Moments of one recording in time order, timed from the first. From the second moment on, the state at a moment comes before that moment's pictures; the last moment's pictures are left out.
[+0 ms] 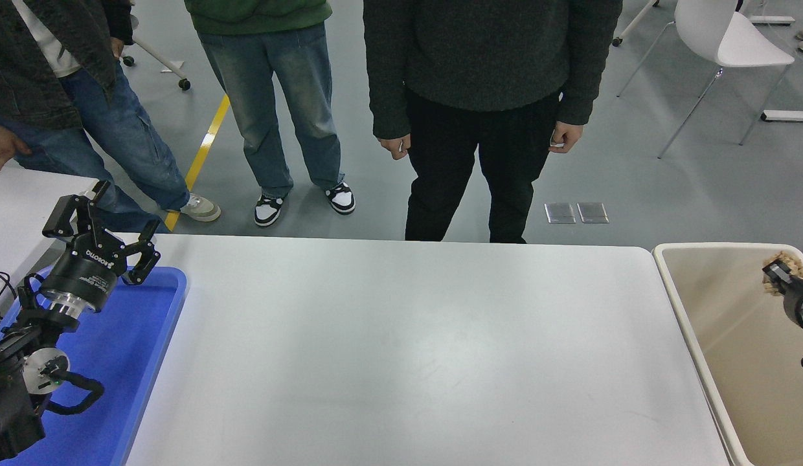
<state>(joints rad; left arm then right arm) -0.64 0.46 -0.42 -0.23 0.02 -0.78 -0.81 0.82 -0.50 -0.01 0.17 -0.56 0.00 0.00</state>
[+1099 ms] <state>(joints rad) -0.64 0.46 -0.42 -0.23 0.02 -0.78 -0.81 0.83 -0.54 0.05 0.27 -0.40 0.00 0.00</state>
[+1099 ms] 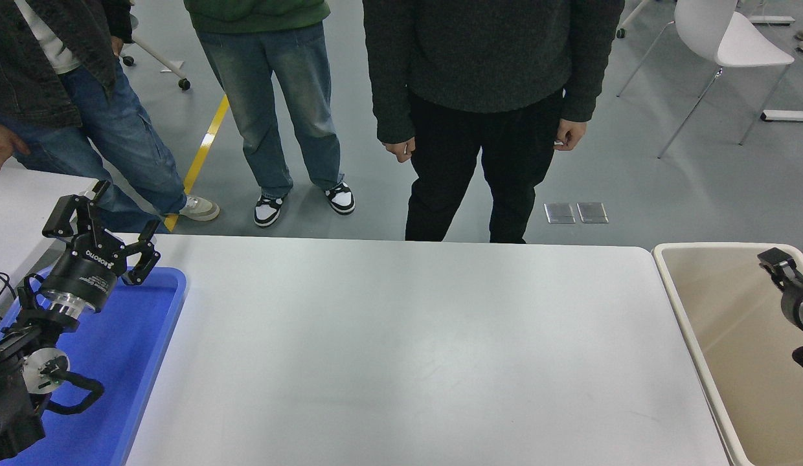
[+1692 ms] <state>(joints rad) -0.64 0.46 -0.42 -0.23 0.02 -0.78 -0.81 0.80 -0.68 0.45 0.71 -0.38 0.00 0.01</state>
